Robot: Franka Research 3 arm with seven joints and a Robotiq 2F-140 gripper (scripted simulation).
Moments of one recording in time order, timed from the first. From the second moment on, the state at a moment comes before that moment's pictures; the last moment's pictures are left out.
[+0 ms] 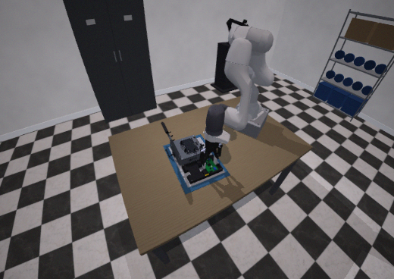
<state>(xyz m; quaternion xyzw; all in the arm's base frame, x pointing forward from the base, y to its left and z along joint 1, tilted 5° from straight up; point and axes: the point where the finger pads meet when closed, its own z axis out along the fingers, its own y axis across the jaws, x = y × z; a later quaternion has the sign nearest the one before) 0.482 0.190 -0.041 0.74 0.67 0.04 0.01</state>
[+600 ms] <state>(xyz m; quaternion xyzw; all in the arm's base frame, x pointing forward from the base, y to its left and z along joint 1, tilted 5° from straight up) 0.482 0.190 -0.041 0.74 0.67 0.04 0.01</state>
